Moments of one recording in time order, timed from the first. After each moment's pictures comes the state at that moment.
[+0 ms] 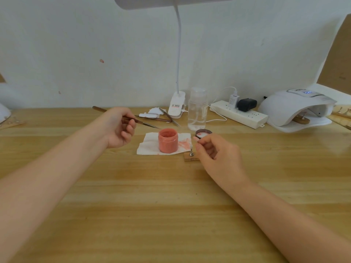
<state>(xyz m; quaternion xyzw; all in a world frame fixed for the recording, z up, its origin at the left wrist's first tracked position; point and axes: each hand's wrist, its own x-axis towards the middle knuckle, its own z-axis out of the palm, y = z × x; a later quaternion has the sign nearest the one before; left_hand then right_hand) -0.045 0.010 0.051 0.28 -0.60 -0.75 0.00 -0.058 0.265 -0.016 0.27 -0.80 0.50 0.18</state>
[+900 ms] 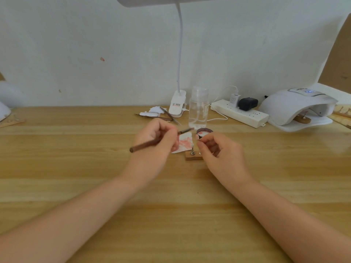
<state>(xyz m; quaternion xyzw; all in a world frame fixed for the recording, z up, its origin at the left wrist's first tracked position) 0.007 0.112 0.014 -0.04 -0.73 -0.62 0.28 -0.063 0.265 -0.019 0.27 -0.79 0.52 0.18</state>
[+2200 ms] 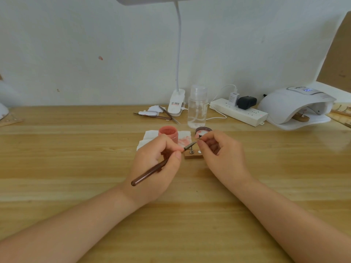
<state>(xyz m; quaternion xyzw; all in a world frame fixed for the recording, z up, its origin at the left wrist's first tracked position) 0.024 0.113 -0.008 -0.17 -0.80 -0.45 0.36 -0.063 0.265 -0.020 0.27 -0.78 0.53 0.20</state>
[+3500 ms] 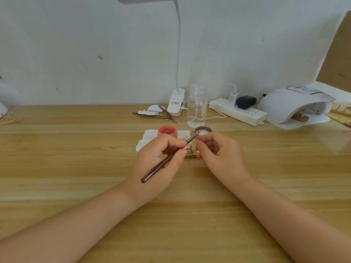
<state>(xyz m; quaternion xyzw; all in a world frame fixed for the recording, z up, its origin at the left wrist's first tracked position) 0.022 0.118 -0.009 -0.14 -0.79 -0.50 0.31 -0.058 0.268 -0.015 0.25 -0.79 0.55 0.12</state>
